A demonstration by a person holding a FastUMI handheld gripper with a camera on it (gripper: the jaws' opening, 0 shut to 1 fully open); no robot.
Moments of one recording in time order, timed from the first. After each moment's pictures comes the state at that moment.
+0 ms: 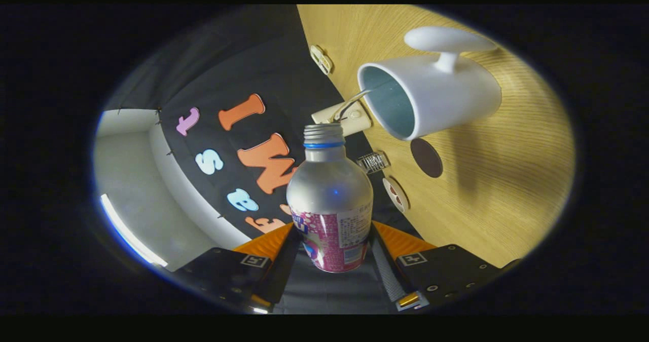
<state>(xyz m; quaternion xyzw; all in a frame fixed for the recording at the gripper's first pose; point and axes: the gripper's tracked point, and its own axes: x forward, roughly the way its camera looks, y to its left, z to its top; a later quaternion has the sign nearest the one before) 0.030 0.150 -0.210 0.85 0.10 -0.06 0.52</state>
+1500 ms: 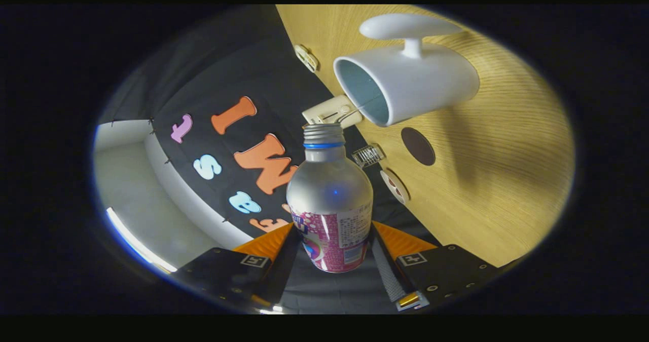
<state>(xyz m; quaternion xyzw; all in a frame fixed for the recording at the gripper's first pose) 0.025 0.162 -0.210 0.87 0.11 -0.05 0.49</state>
